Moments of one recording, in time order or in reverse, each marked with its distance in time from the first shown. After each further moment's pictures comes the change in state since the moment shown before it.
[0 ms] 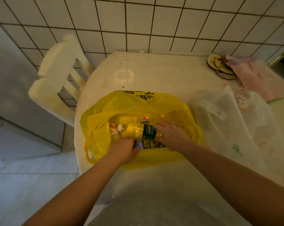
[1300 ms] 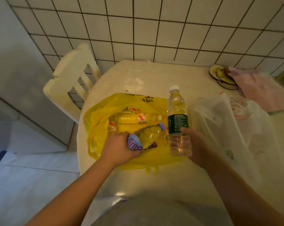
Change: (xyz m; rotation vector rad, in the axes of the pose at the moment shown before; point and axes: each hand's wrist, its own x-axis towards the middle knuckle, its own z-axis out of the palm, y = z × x) left_hand -0.054 0.040 -0.011 -0.224 0.424 -0.088; right_hand -0.096 0.037 -0.046 1.921 -0.057 0.249
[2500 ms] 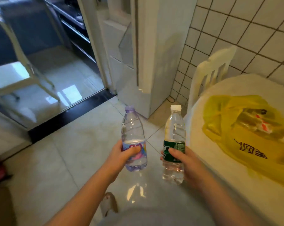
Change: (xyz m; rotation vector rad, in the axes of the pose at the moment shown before) left_hand -0.417 -0.192 -0.064 -1.222 0.515 -0.592; right_hand -0.142 0.253 0.281 -0.513 -0.476 0.168
